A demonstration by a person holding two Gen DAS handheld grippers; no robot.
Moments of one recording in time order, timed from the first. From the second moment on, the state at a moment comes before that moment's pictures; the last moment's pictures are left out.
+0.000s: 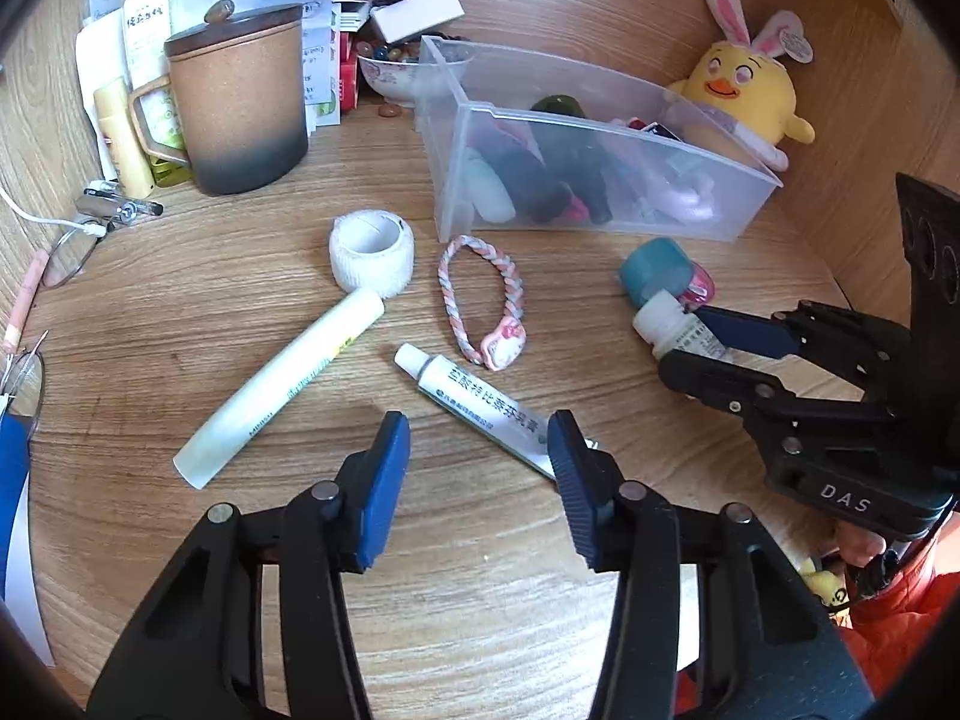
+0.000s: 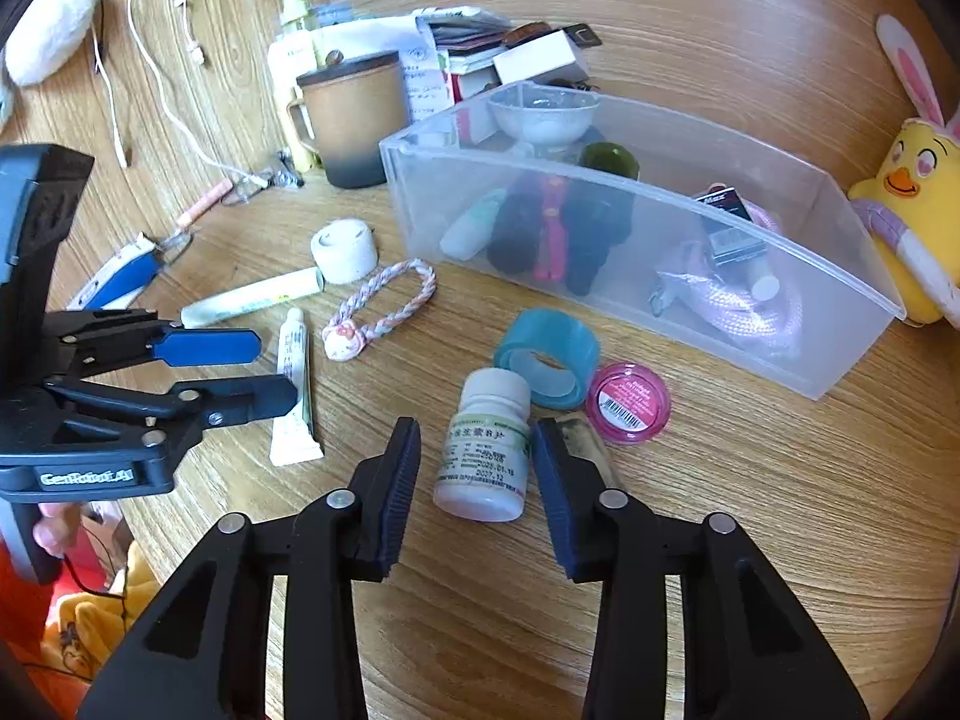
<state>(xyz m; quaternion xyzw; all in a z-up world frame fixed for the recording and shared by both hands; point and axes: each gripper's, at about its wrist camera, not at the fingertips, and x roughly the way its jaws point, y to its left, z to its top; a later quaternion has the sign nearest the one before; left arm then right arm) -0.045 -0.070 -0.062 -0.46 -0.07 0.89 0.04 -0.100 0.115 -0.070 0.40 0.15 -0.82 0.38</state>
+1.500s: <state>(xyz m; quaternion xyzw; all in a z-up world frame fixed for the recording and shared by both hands) -0.097 -0.039 0.016 -0.34 -0.05 0.94 0.05 -0.139 0.165 0.016 0.29 0.08 -0.90 0.32</state>
